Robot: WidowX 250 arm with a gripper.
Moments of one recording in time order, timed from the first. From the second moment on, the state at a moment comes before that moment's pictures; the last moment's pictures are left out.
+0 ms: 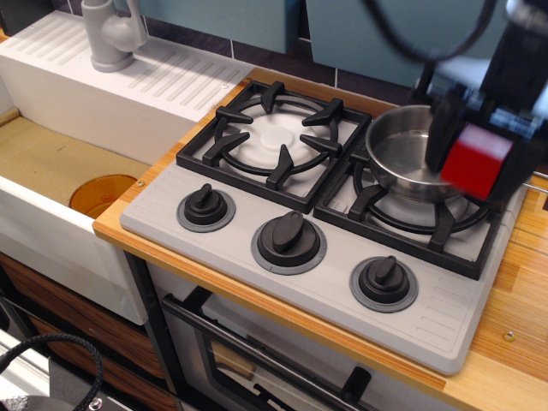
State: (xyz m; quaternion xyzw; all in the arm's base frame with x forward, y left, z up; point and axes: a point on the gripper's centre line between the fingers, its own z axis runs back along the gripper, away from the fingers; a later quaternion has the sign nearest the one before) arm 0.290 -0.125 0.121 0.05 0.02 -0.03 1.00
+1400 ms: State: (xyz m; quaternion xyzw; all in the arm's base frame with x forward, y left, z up) arm 0.367 -0.105 0.084 0.02 -0.01 -0.11 0.99
